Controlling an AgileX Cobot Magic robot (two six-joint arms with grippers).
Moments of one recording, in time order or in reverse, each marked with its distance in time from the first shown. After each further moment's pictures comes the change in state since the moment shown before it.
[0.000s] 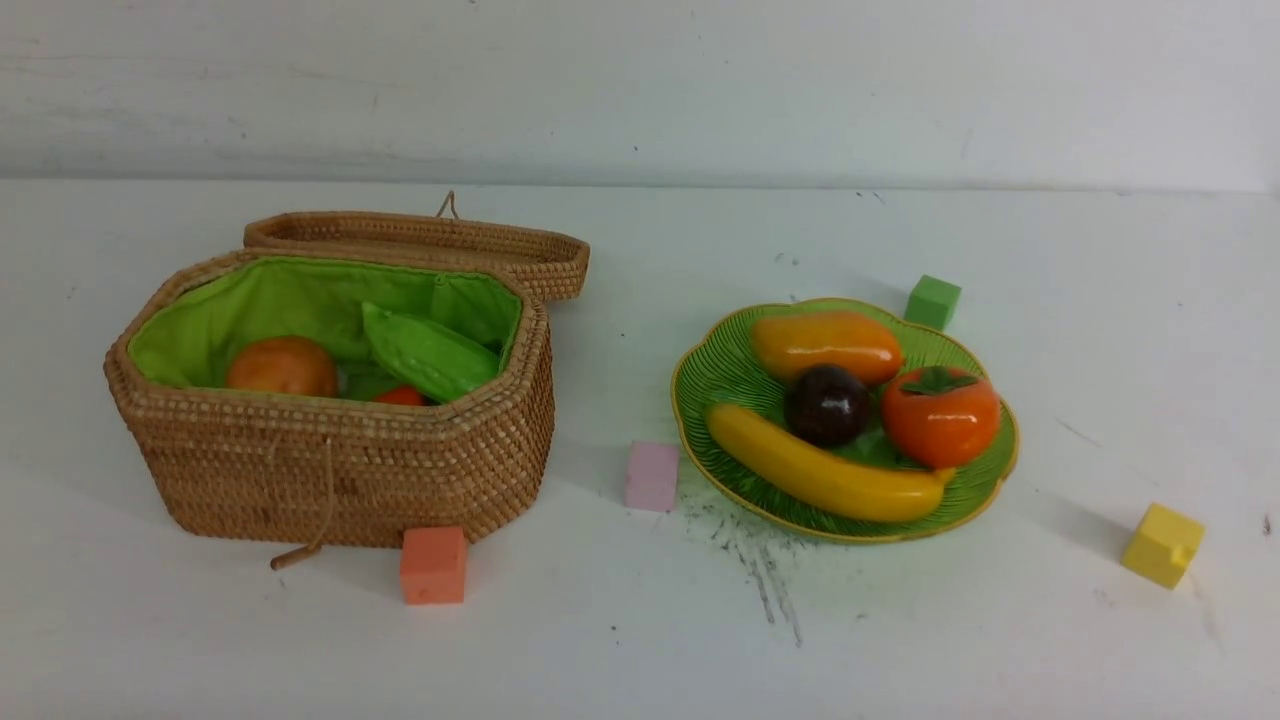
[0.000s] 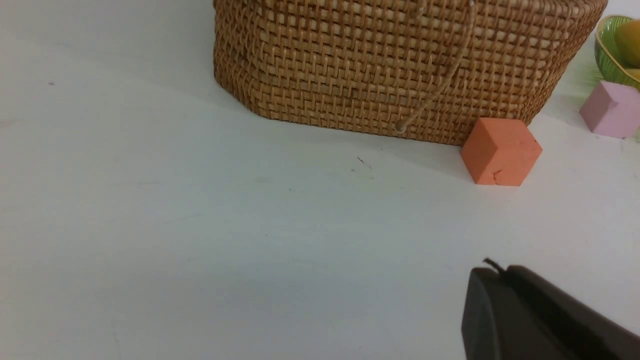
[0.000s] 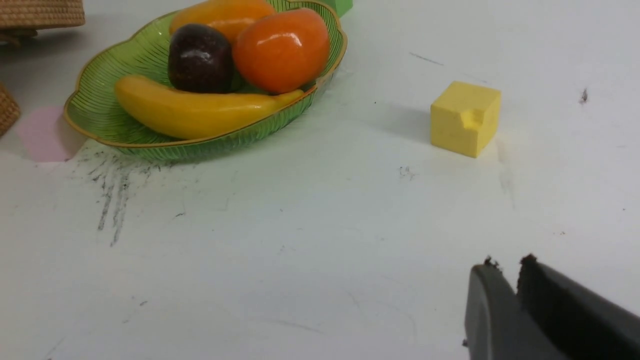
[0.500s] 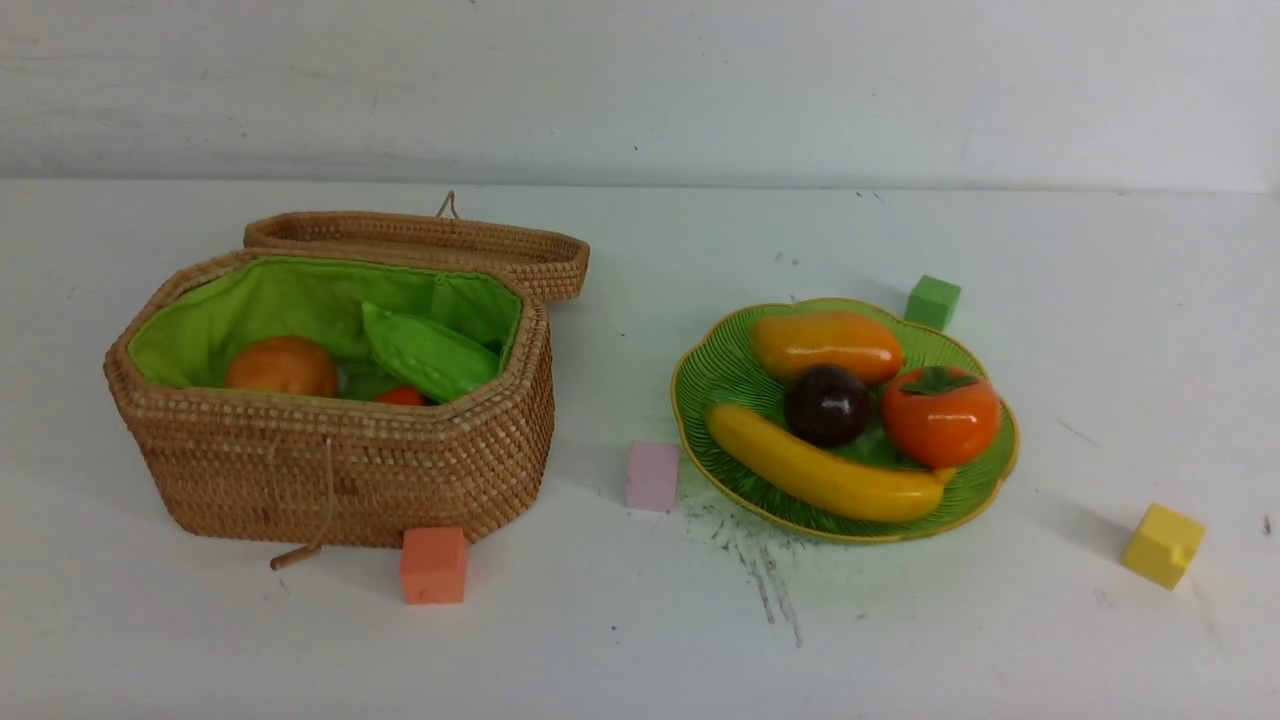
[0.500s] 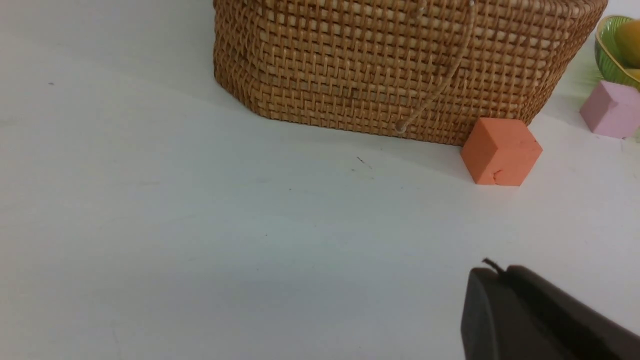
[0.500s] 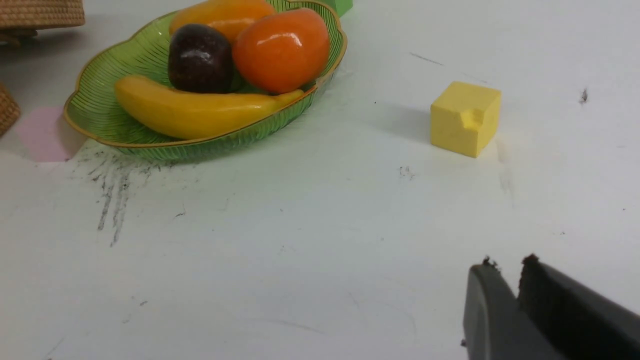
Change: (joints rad) right arm 0.000 0.000 0.000 0.000 0.000 0.000; left arm 0.000 0.000 0.000 0.000 0.000 0.000
